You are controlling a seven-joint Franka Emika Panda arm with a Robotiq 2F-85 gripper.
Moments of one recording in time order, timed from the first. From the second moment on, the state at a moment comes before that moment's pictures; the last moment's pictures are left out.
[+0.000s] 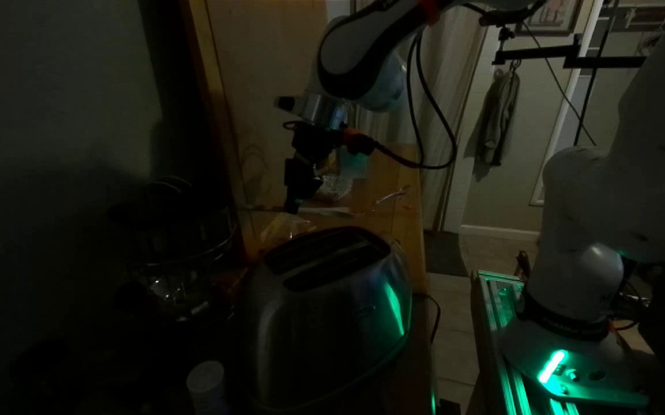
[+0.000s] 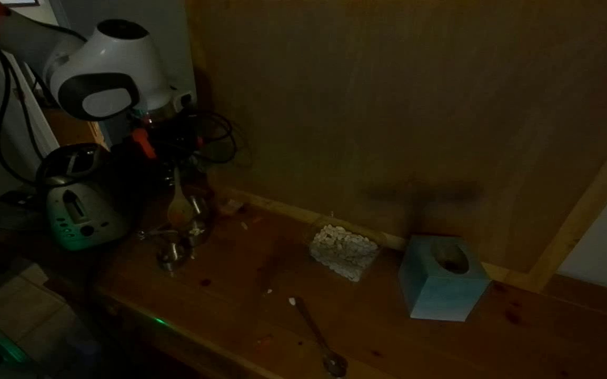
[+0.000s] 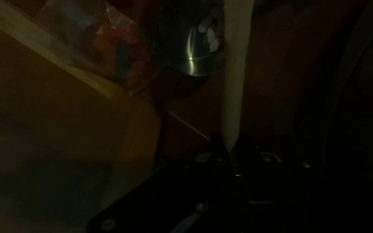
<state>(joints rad) 0.08 -0.25 -0.16 -2.49 0.35 2.49 -1.13</state>
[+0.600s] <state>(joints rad) 0.12 -0.25 -0.16 -2.51 0.56 2.59 -1.27</state>
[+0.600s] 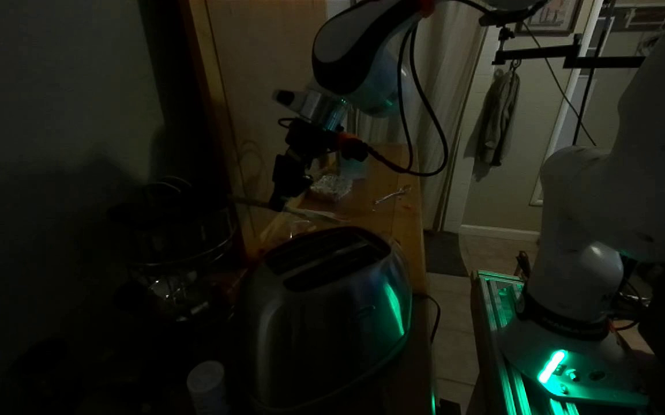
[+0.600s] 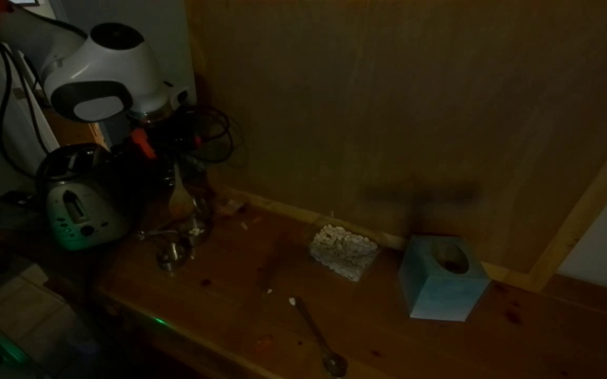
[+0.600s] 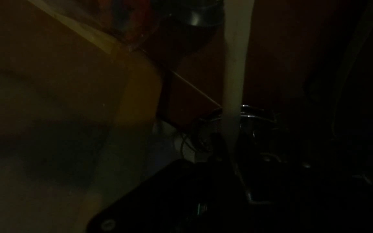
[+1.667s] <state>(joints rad) 0.13 -0.25 -0.16 -2.51 0.78 2.63 -1.42</state>
